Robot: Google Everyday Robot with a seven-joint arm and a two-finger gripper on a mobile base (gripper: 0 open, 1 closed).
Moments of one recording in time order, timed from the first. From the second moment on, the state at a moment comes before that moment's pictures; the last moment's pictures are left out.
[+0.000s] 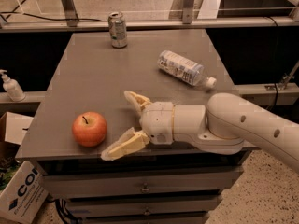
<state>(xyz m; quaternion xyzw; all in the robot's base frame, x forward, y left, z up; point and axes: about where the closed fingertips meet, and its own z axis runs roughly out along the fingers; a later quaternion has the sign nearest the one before) 0.453 0.081 0.843 -0.50 0.58 0.39 0.51</state>
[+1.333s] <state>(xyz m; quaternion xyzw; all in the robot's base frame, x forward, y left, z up) 0.415 0.139 0.849 -0.49 0.56 0.45 0.50</state>
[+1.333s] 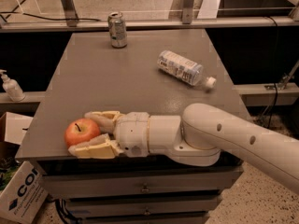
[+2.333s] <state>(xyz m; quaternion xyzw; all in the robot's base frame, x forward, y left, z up) 0.432 0.084 0.856 -0.46 0.60 0.40 0.52</state>
